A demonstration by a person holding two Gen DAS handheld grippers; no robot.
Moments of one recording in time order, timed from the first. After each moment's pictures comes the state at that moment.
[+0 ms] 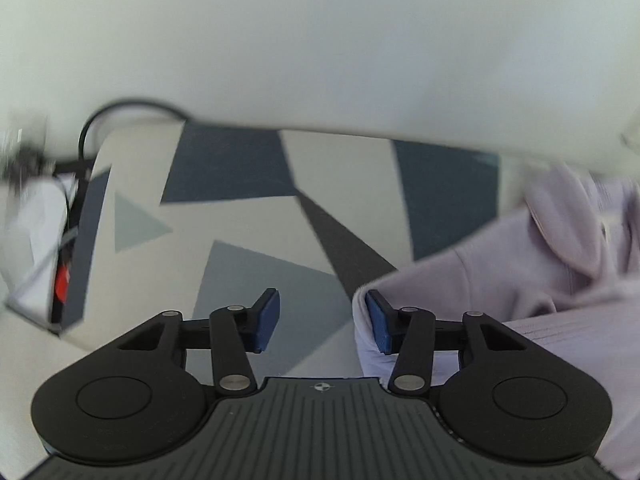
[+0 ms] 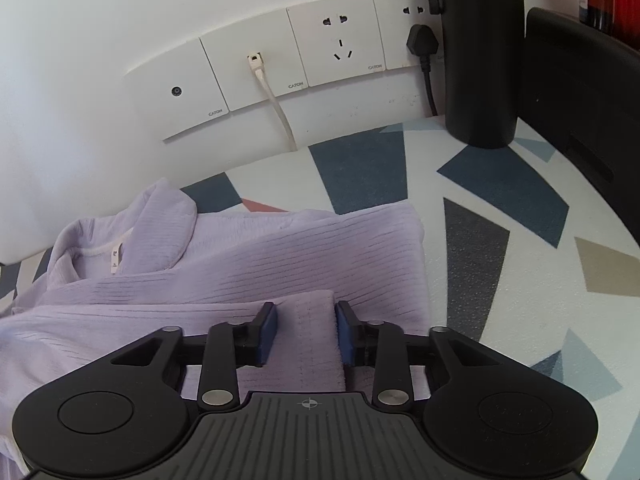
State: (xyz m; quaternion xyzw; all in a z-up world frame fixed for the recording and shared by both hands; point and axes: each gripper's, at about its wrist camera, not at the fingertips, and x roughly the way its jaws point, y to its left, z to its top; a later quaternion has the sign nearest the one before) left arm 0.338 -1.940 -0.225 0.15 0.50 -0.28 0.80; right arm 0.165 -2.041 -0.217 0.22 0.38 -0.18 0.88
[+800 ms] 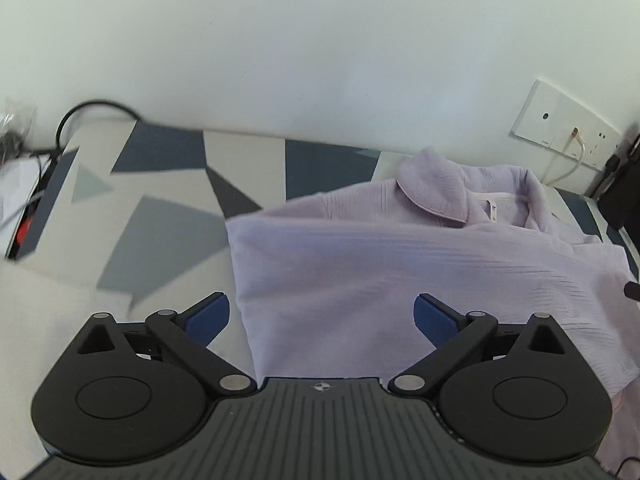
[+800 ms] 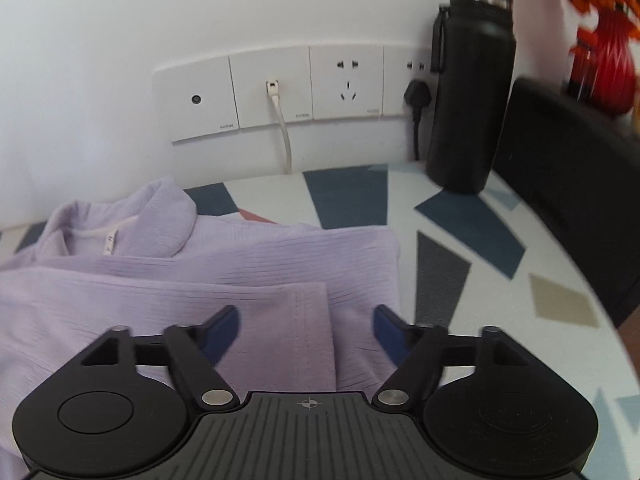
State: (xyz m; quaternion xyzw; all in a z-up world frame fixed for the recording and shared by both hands) left arm 0.228 -1.923 -0.208 0.08 0.43 -0.36 0.82; right arm 0.142 -1.994 -0.197 0.11 0.35 -0.22 0.90
